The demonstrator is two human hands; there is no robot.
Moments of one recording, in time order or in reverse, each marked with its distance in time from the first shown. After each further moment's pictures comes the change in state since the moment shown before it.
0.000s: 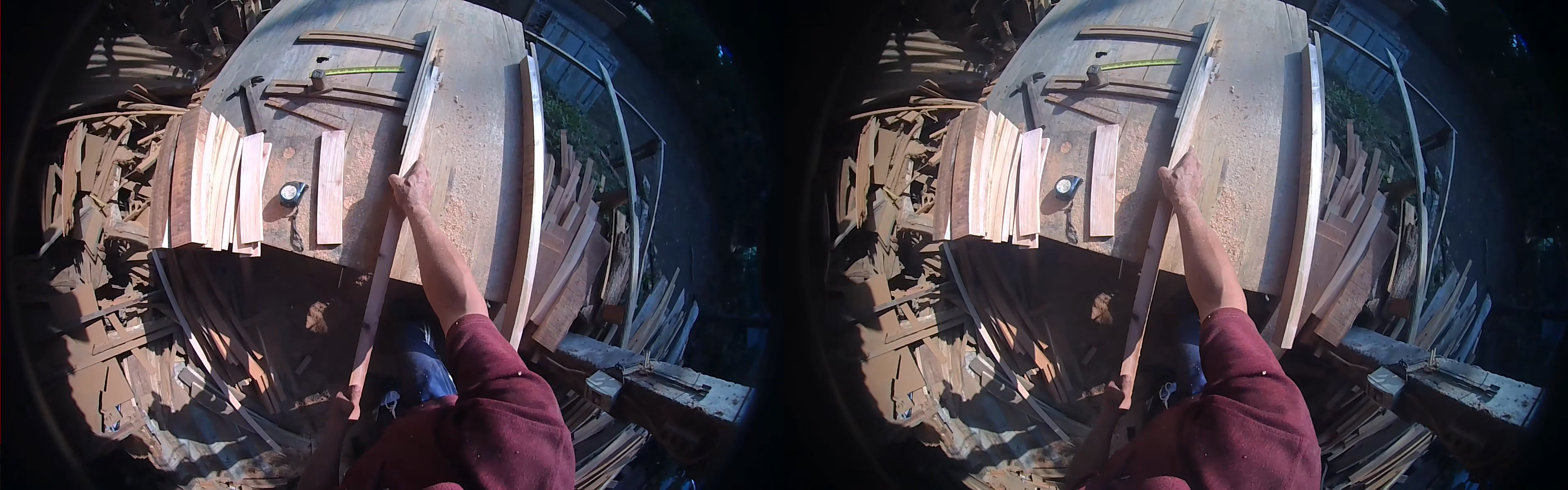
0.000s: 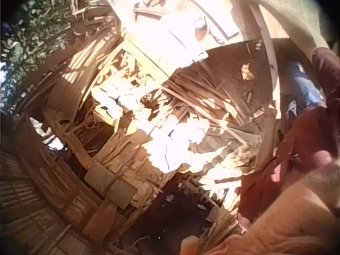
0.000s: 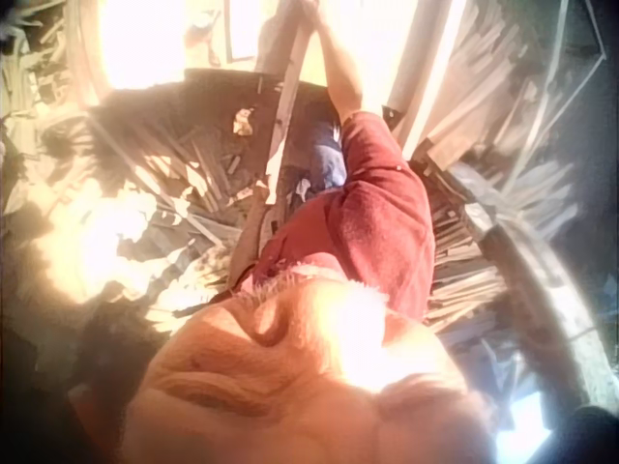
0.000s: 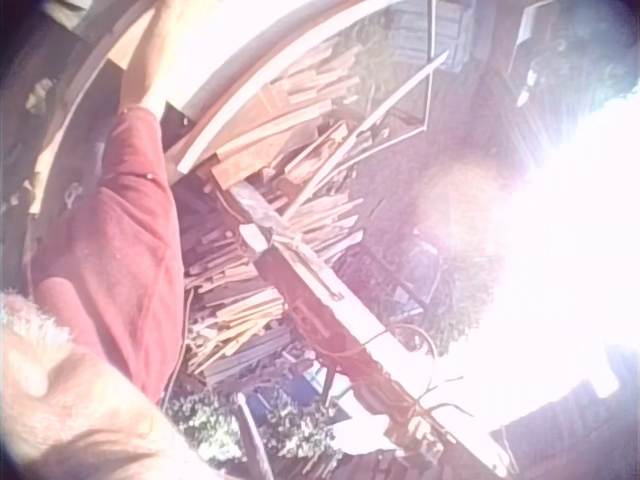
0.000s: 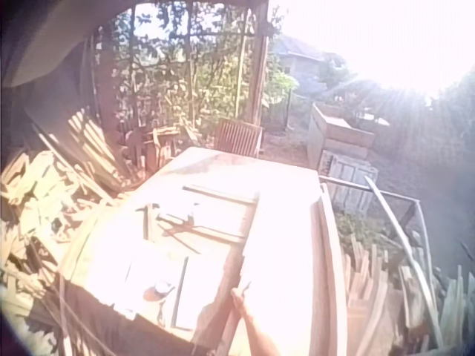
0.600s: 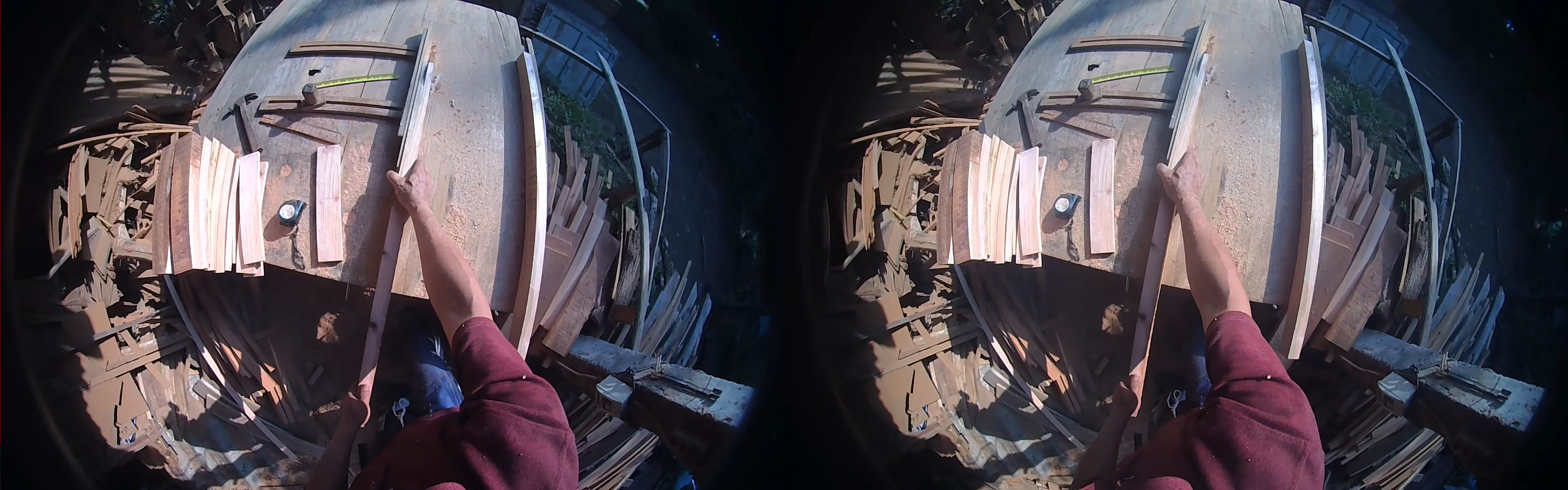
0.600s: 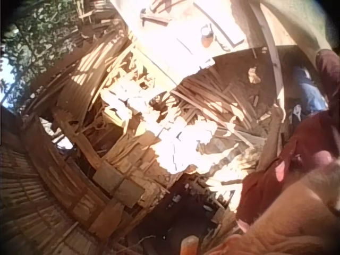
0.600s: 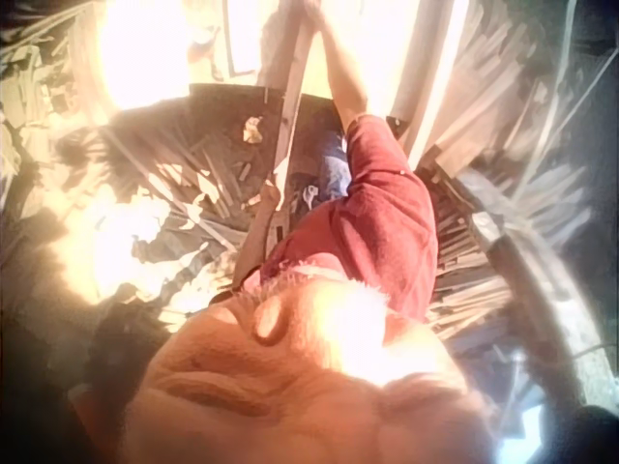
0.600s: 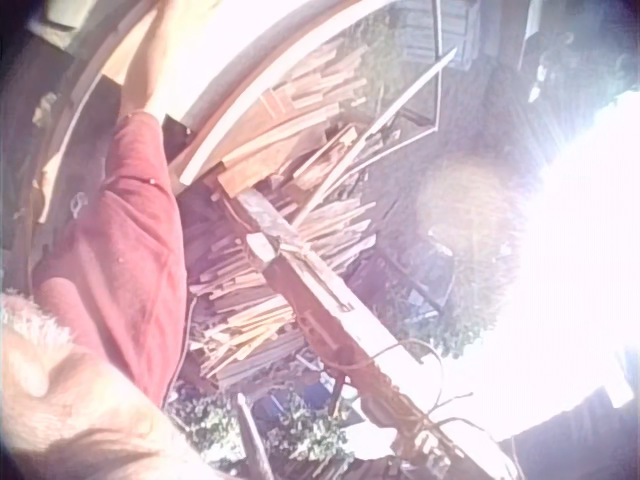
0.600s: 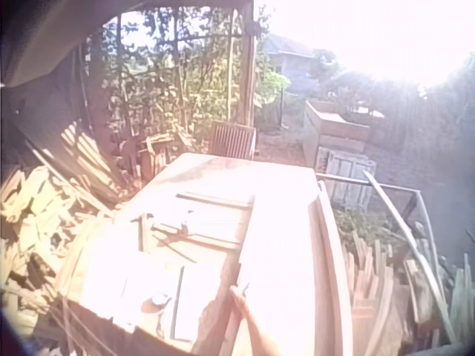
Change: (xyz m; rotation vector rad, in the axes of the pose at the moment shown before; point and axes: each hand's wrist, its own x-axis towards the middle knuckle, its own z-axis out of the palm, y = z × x) left_hand 0.013 0.064 -0.021 -0.127 0.055 0.112; right_hand 0.042 0.014 0.004 0.098 0.041 -0.054
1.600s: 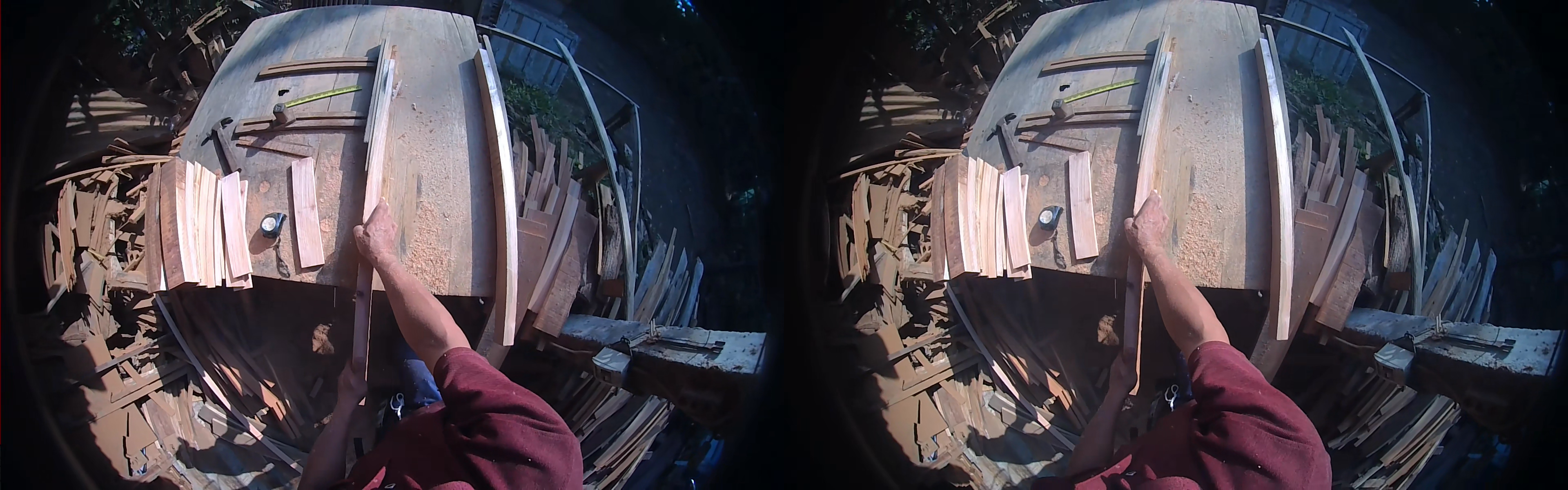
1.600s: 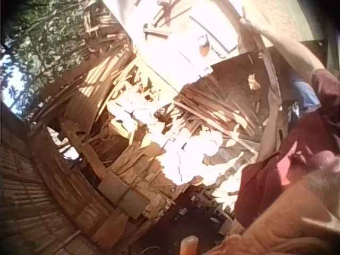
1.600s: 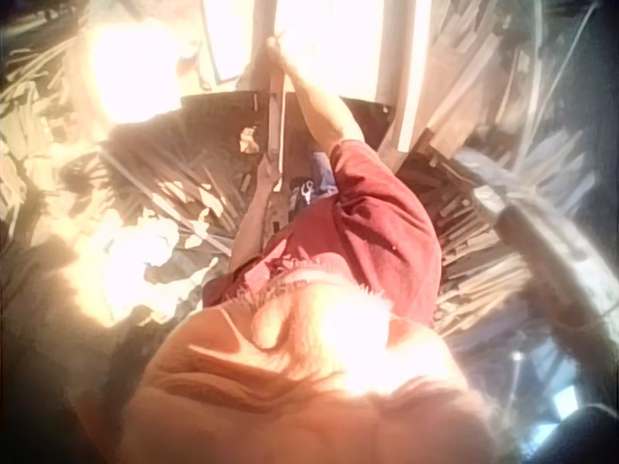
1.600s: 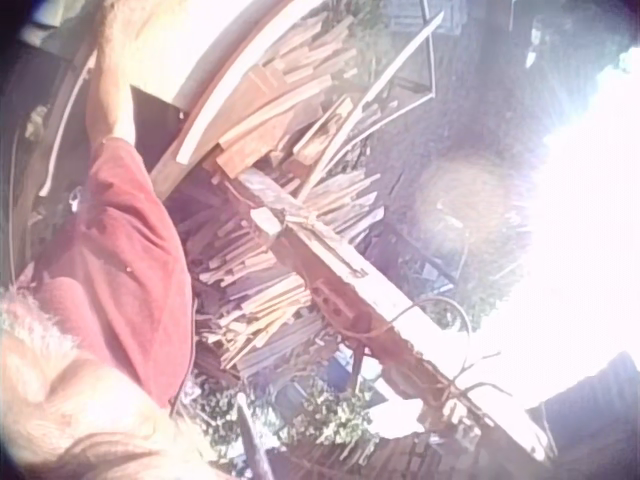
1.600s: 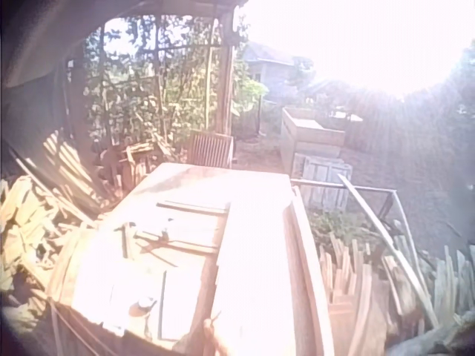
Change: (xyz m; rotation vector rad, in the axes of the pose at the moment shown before) left_hand 0.031 0.079 -0.022 0.010 -0.106 0.312; right_hand -0.123 -0.016 -0.005 -0.128 -0.036 -0.014
